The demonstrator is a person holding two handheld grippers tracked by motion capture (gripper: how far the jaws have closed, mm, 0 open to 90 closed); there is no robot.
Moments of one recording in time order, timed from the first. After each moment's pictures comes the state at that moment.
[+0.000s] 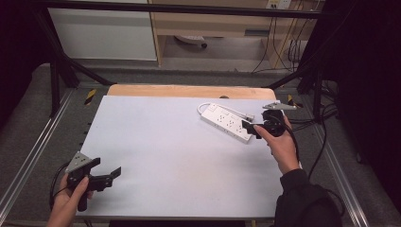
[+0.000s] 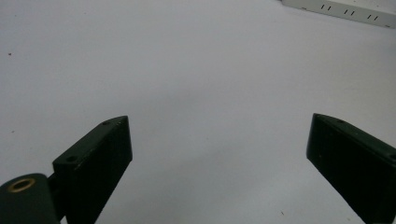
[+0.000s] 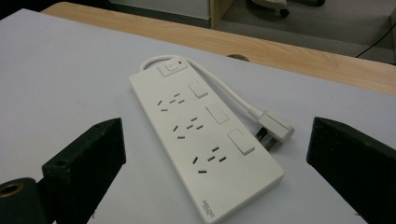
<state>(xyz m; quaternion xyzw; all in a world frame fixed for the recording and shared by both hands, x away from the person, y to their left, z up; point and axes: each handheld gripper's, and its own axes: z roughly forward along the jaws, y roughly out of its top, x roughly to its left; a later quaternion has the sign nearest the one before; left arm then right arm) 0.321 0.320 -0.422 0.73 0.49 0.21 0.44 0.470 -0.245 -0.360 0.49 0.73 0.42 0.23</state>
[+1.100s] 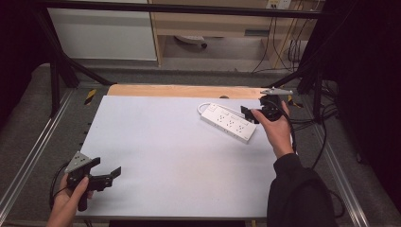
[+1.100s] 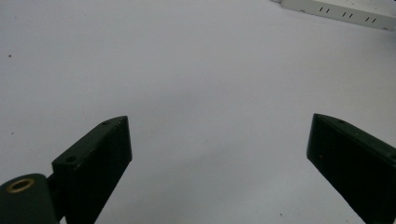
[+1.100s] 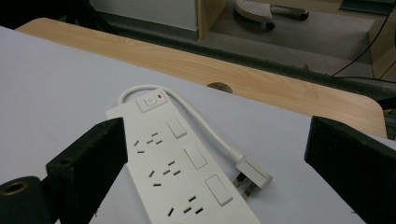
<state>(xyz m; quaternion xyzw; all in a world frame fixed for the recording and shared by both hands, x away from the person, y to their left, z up) 0.321 0.320 -0.421 0.72 0.49 0.21 0.44 0.510 -0.239 -0.342 0.48 0.73 0.41 0.26</state>
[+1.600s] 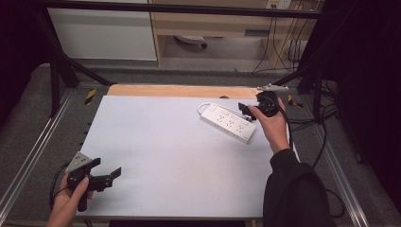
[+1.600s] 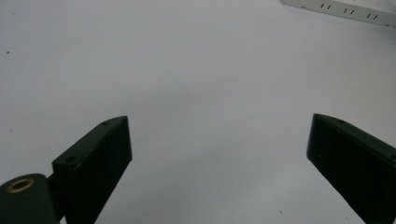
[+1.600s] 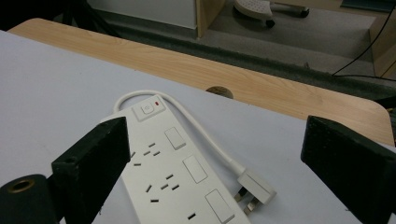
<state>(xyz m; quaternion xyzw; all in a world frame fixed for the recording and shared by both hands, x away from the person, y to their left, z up) 0.320 0.320 -0.421 0.73 0.49 0.21 0.44 0.525 -0.234 -0.343 0.49 0.73 0.41 0.26</state>
